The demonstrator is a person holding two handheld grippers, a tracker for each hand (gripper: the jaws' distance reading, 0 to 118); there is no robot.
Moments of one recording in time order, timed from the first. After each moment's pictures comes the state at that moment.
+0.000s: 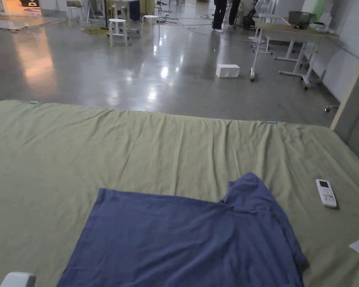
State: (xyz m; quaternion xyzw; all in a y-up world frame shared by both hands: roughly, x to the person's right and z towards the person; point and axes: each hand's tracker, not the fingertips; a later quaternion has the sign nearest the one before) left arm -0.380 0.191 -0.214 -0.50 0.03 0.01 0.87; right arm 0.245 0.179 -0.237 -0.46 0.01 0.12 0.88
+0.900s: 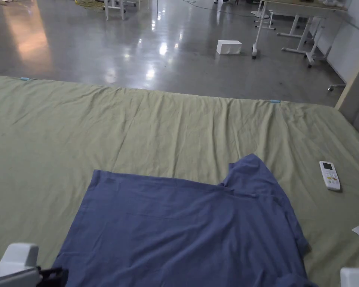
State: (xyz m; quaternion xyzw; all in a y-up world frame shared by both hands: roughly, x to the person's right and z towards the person) left arm -0.369 0.198 -0.244 -0.43 0.00 0.04 0.90; right arm 0.220 0.223 -0.271 -0.38 -0.04 0.10 0.92
